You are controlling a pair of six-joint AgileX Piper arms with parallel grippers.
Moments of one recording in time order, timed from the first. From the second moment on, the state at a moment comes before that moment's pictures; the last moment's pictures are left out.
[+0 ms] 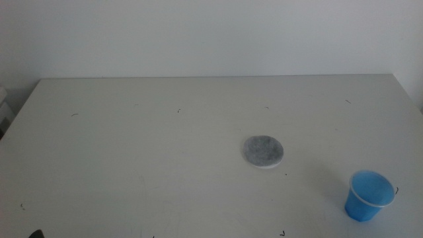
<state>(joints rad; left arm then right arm) -0.07 -0.01 0.03 0.07 0.37 -0.15 0.05 -0.01 0.03 -0.18 0.23 0.18</state>
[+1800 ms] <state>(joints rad) -0.07 -0.01 0.03 0.07 0.37 -0.15 0.05 1.11 -1.15 0.01 1.21 0.16</state>
